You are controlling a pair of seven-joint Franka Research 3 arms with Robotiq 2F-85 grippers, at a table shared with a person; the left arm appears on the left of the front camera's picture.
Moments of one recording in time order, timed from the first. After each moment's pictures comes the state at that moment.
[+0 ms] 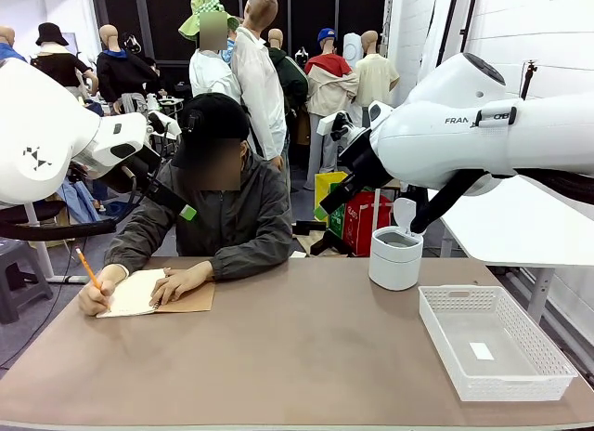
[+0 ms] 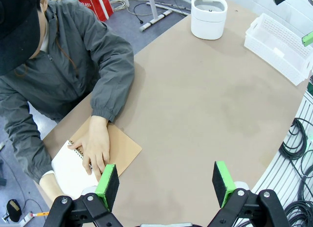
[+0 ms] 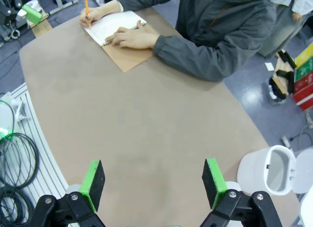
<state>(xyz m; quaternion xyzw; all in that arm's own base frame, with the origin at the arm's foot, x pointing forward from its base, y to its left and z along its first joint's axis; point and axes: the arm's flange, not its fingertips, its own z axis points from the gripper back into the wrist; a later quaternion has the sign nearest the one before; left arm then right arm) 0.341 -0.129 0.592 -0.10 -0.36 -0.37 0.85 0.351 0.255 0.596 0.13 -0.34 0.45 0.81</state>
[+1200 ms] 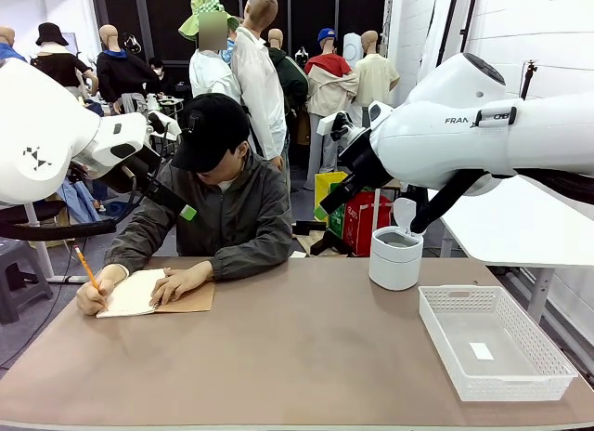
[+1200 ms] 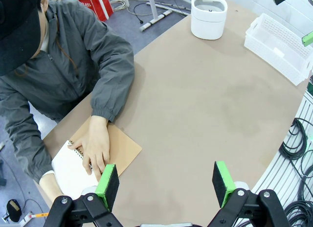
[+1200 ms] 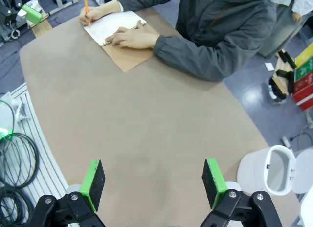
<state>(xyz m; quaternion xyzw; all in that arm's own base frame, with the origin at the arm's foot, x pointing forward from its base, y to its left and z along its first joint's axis) 0.341 -0.129 0.592 -0.10 -0.36 -0.37 0.85 0.351 0.255 0.596 0.13 -0.34 0.45 0.81</state>
